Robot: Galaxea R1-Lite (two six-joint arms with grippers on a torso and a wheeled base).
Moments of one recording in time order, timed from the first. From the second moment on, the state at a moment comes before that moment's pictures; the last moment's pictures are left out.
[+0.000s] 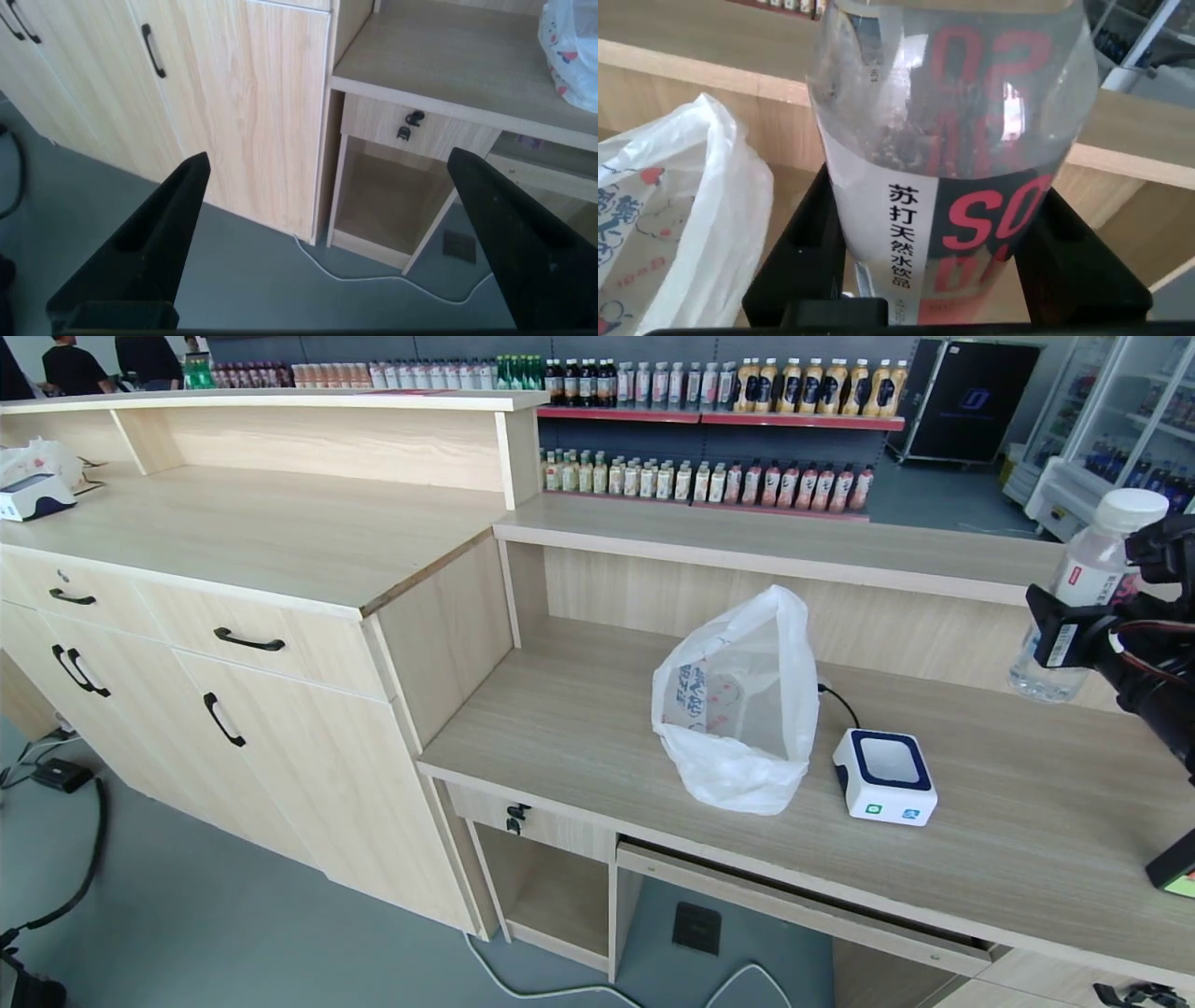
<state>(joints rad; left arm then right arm) 0.00 0.00 0.00 0.00 0.04 -0.01 -0.07 1.66 -0.70 -1.18 -0.13 -0.25</state>
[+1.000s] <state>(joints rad) 0.00 0.00 0.00 0.00 0.04 -0.01 -0.03 1.85 -0.87 -1.15 0.07 -0.08</state>
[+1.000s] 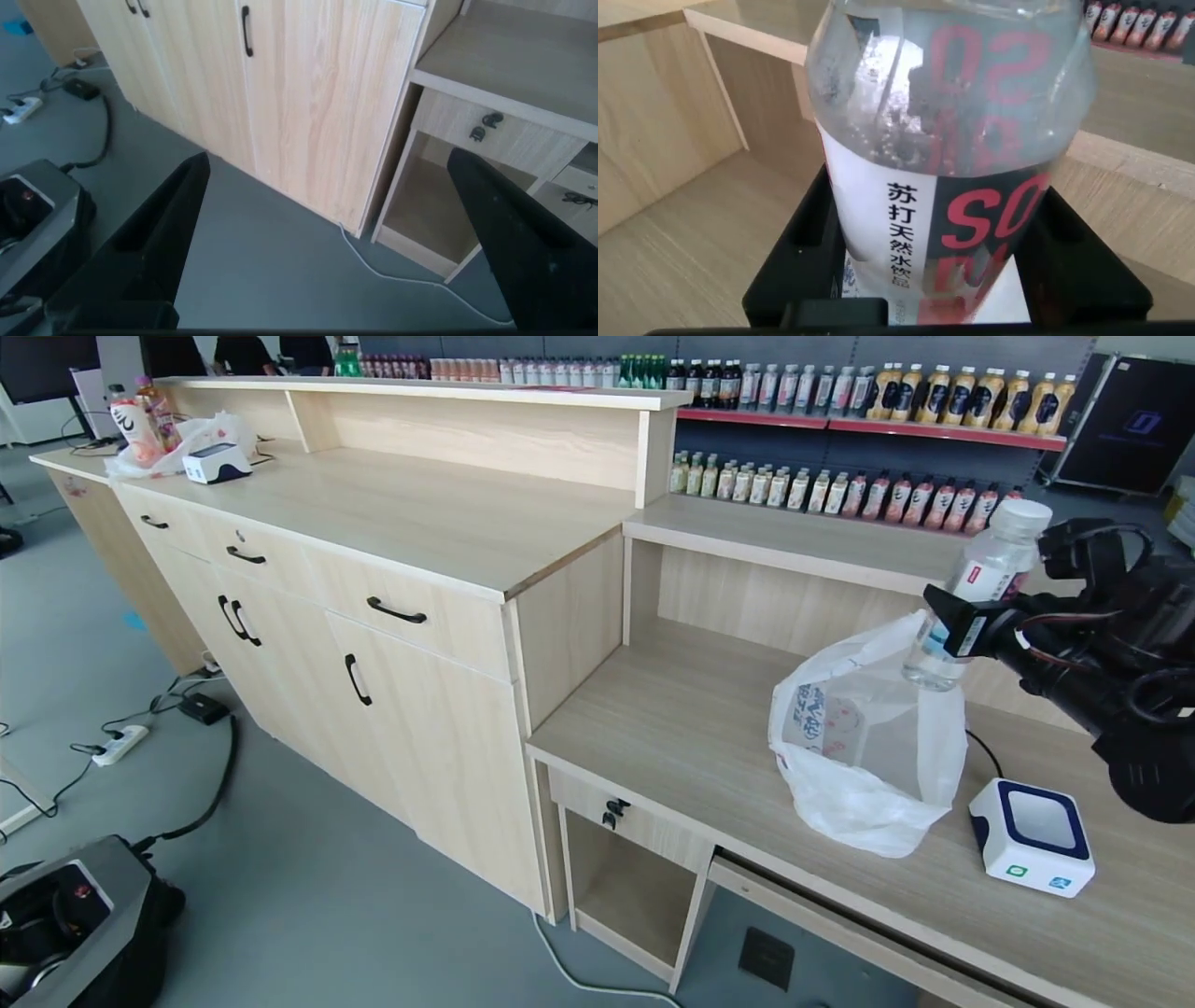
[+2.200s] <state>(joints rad) 0.00 0.00 0.00 0.00 0.04 -0.01 0.01 2.36 -1.02 -1.42 0.29 -0.15</state>
